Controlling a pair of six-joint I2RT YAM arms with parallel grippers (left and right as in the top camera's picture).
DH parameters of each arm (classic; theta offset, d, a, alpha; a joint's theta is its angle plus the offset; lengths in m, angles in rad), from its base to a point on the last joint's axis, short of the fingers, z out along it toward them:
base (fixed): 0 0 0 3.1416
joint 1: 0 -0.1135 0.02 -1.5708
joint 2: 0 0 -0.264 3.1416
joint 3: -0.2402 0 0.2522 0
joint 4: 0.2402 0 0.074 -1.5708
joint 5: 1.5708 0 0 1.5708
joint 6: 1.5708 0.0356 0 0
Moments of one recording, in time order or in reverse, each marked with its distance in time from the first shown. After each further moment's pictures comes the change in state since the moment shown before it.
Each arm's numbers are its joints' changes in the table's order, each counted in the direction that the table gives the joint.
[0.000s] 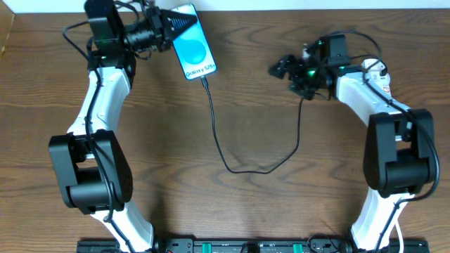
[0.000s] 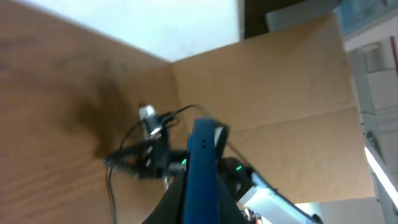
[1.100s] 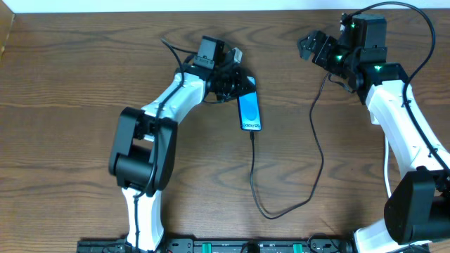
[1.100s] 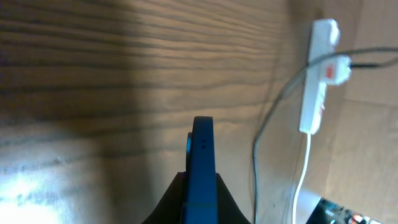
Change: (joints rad) left arm 0.410 -0.208 0.001 0.570 -0.592 0.417; right arm 0.027 0.323 0.000 0.046 0.253 -0.111
